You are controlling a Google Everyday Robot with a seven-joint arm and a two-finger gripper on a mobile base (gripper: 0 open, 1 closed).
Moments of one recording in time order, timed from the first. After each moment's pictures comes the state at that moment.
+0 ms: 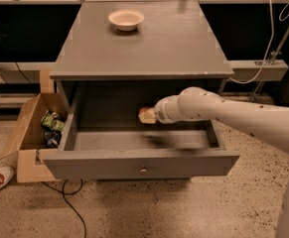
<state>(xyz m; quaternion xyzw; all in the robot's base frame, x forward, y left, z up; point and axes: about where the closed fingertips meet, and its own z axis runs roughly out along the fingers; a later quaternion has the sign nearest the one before) 0.683 -0.026 0.645 -0.33 0.85 0.17 0.37</state>
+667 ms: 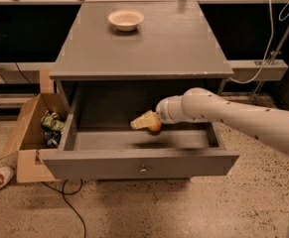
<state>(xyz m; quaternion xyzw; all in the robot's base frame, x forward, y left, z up) 0.681 -0.025 0.650 -0.33 0.84 0.18 0.38</state>
